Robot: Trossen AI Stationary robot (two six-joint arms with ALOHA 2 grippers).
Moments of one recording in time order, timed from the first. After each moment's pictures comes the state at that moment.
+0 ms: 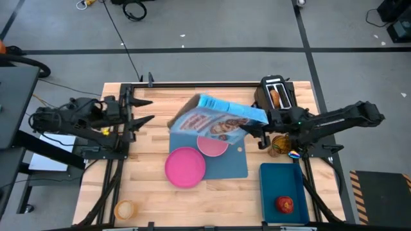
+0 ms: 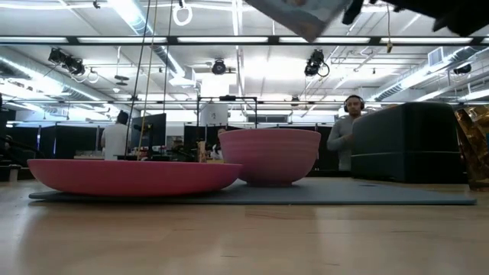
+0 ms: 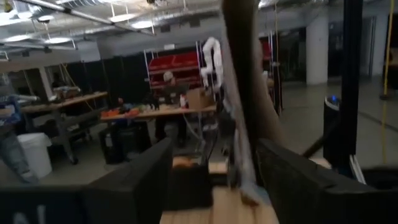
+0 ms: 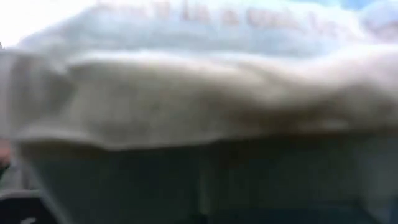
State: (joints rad) left arm -0.18 0.63 0.88 -0.10 -0.37 0.17; right arm 0.06 0.92 0.45 0.81 0.00 0.05
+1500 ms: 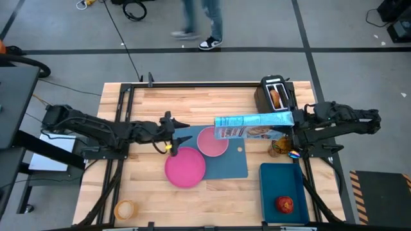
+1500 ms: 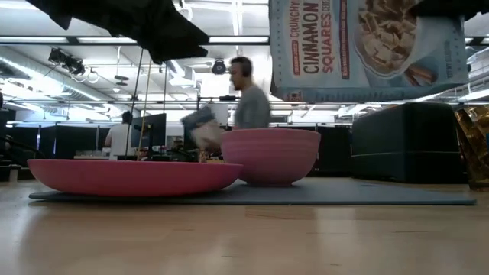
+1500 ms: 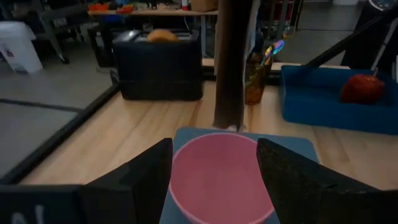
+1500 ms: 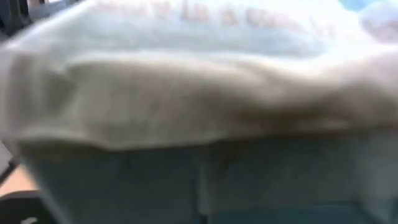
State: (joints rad) left arm -0.13 1.14 0.57 0.34 -0.37 -0.08; right arm 0.13 0.30 0.66 -0.65 0.14 -0.02
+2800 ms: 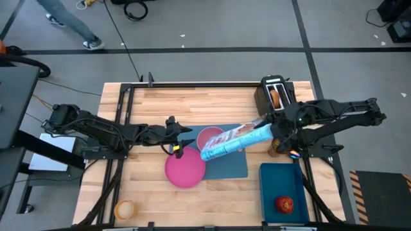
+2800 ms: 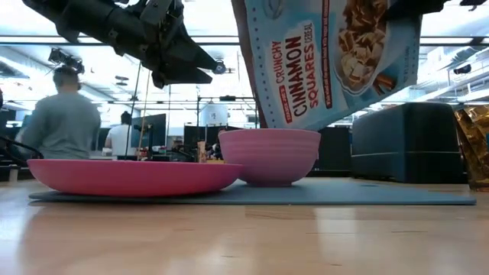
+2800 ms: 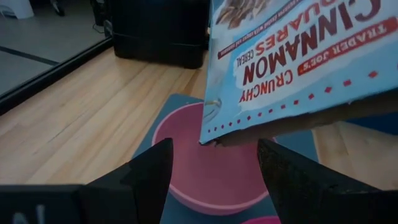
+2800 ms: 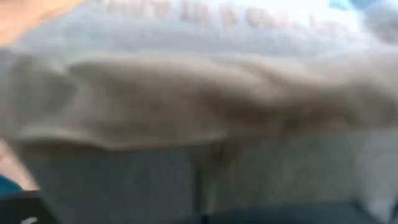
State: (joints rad) left arm -0.13 1.26 0.57 0.36 -0.37 -0.26; right arm 0.13 0.79 0.93 -0.75 0.08 -0.60
